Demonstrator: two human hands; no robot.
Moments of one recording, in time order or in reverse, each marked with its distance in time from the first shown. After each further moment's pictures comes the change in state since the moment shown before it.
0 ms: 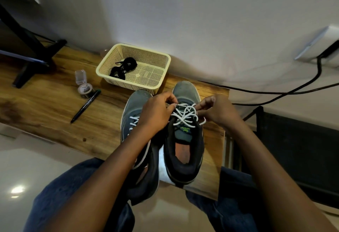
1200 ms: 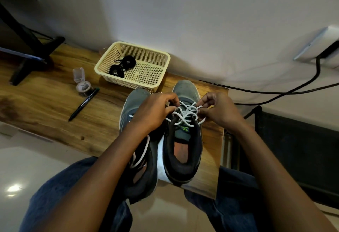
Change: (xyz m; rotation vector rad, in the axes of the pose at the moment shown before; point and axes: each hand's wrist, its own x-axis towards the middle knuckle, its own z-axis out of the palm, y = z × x) left_hand 0.000 -0.002 -0.012 0.043 -0.147 0.158; right_hand -0.005 0.002 -0.006 -0.026 0.018 -0.130
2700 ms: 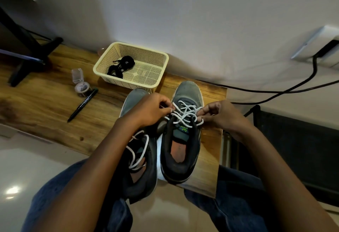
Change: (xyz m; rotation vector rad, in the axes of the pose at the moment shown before) left_hand 0.003 -0.003 -0.013 -0.122 -0.154 -0.116; right_hand -0.019 0.003 -0.008 0.262 -0.154 0.201
